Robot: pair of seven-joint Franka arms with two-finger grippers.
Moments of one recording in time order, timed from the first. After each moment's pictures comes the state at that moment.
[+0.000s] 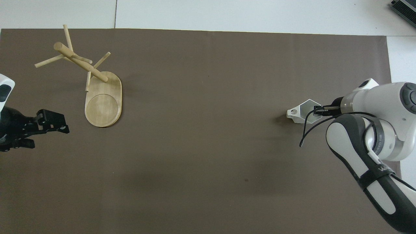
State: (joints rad) left arm 0.07 -0.18 -0.13 -1.84 -0.12 1.57 -0.40; right arm -0.06 0.13 0.02 -2.11 0.10 2.32 -0.08
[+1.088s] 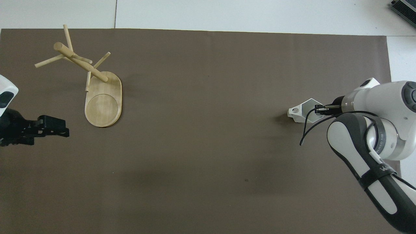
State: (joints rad) left arm 0.07 -0.19 -0.13 -1.85 -0.13 1.58 -0.15; right arm -0.06 0.13 0.02 -2.09 0.10 2.31 -0.06
